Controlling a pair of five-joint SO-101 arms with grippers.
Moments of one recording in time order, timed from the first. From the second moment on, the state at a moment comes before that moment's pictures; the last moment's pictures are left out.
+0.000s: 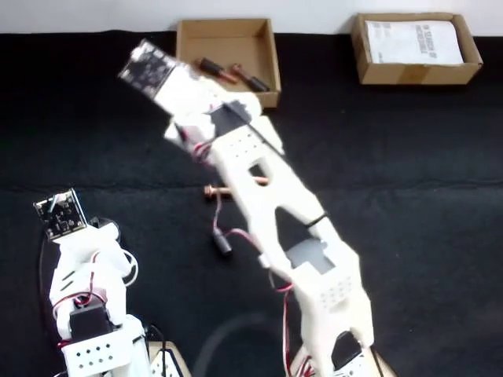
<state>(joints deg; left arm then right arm) -22.9 -102.0 96.1 47.1 9.6 -41.9 28.3 -40.7 72.2 27.6</state>
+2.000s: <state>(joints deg) -24.9 -102.0 96.1 47.1 9.6 -28.5 51.7 -35.7 38.7 74.2</state>
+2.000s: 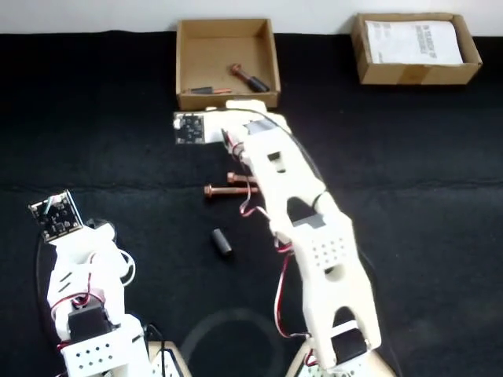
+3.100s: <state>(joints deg) -25.6 -102.0 96.1 47.1 9.6 -32.1 63.1 -77.4 86.2 67.9</state>
